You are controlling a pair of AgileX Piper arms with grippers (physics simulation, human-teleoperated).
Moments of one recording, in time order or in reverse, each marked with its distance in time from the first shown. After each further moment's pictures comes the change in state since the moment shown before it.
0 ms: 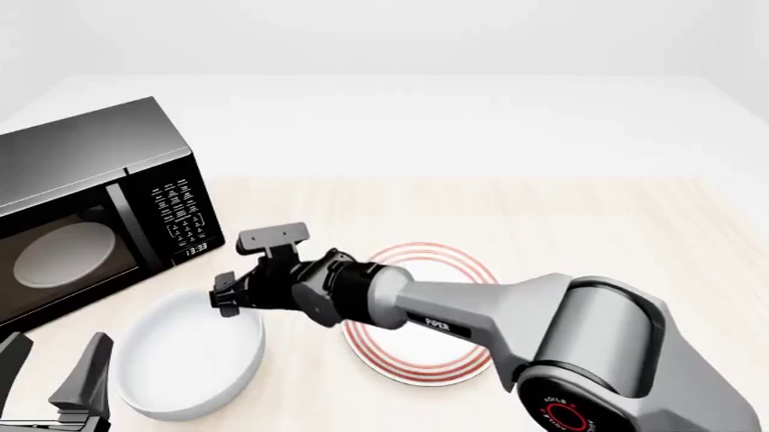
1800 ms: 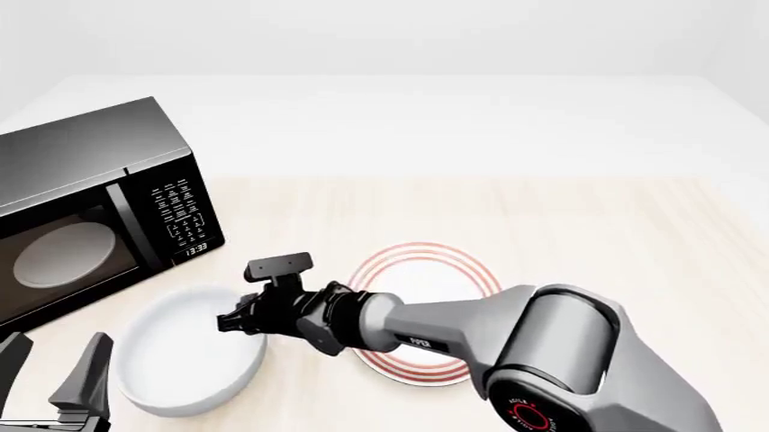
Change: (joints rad) left arm 0.000 0.000 0.000 0.000 0.000; right arm 0.009 0.088 0.058 -0.156 0.087
